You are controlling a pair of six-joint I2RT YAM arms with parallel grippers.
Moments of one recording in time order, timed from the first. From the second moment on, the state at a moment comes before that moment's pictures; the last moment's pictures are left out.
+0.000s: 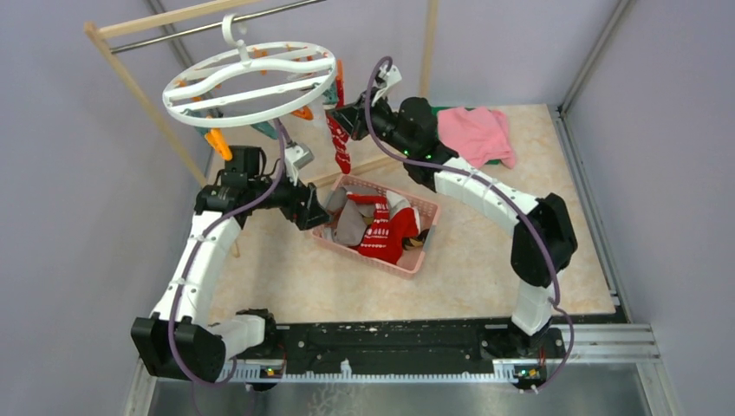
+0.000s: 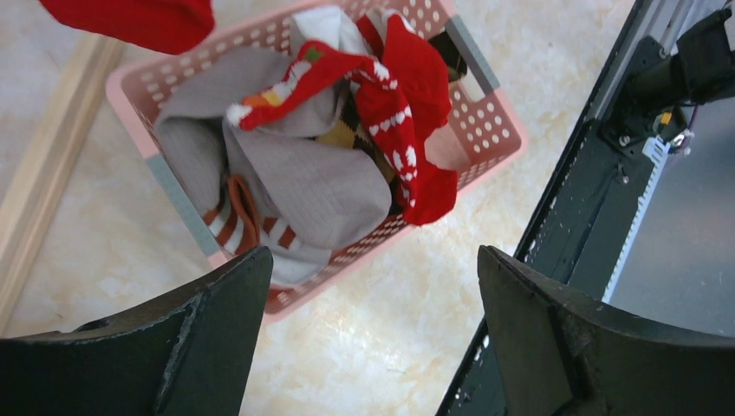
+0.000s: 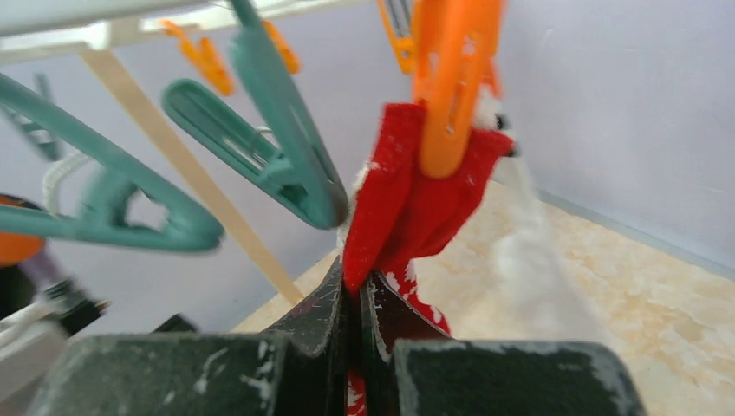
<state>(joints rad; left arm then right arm) -0.11 1.15 1.13 -0.81 0.85 0.34 0.72 1.86 1.59 0.44 -0.24 0.39</state>
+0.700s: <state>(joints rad) -0.11 1.08 1.14 -0.71 0.90 0.25 1.00 1.73 1.54 0.19 -0.03 0.42</state>
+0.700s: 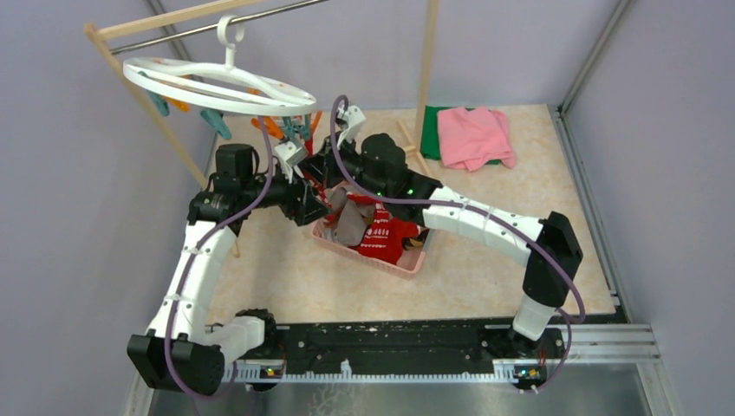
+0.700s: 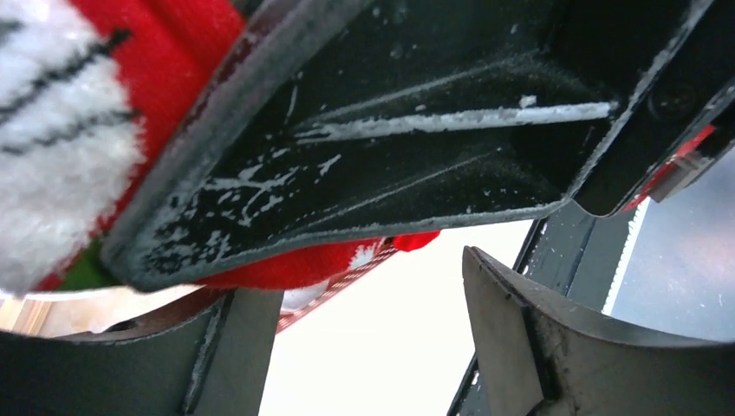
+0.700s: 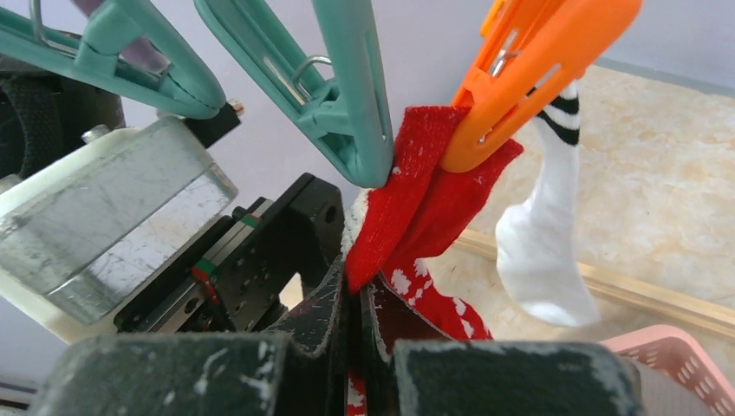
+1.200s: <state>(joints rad) -0.11 1.08 1.16 -0.68 0.83 0.24 1.00 1.67 1.51 0.18 -0.07 0.57</state>
